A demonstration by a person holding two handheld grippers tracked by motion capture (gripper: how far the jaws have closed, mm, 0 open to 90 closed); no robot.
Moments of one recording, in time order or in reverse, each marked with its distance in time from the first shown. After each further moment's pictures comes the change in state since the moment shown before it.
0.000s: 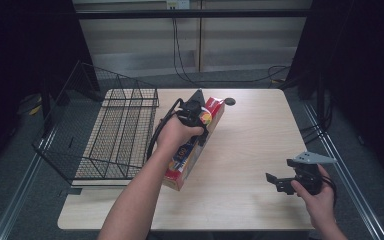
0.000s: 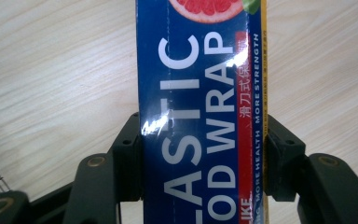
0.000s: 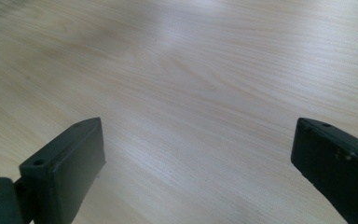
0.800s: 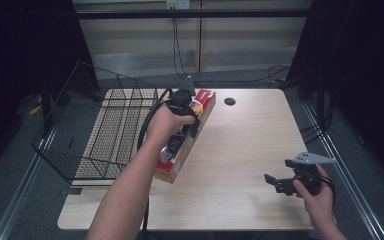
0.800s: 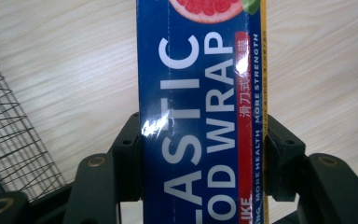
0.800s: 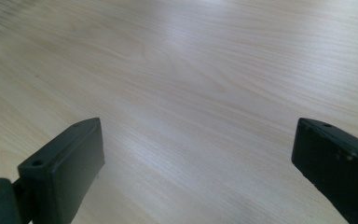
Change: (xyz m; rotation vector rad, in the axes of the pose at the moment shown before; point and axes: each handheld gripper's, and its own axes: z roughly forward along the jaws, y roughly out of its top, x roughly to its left) left arm 0.018 0.003 -0.033 -0.003 0.006 -0.060; right arm 0.001 0.000 0.002 -0.003 0.026 -0.015
